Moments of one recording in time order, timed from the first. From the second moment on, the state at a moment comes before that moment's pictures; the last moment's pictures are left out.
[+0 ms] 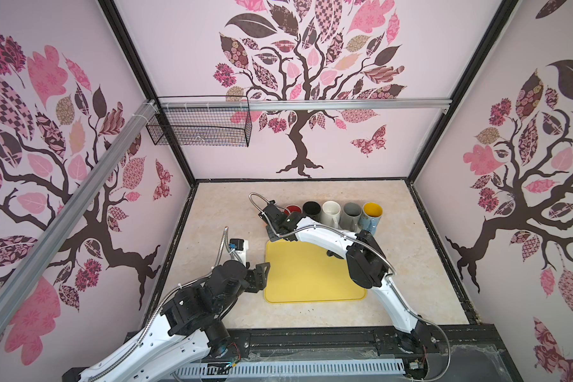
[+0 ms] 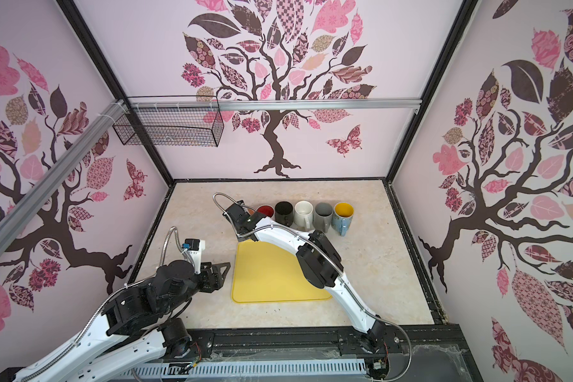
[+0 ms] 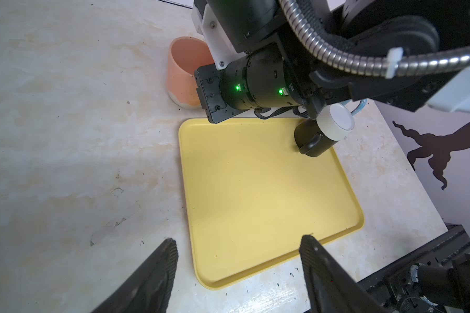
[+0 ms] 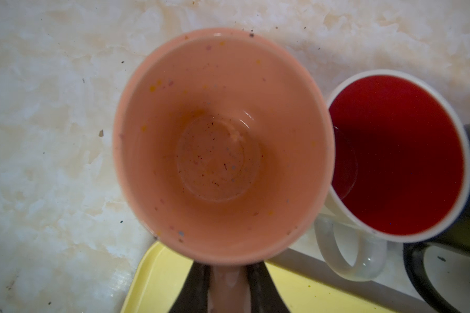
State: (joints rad) left arm -0.92 0.58 0.75 -0.80 -0.36 -0.65; right arm 0.90 2.35 2.06 -0.69 0.34 0.42
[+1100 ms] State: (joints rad) left arm -0.92 0.55 0.75 -0.79 -0.34 -0.65; right arm 0.90 2.41 2.19 -0.72 0.36 0.43
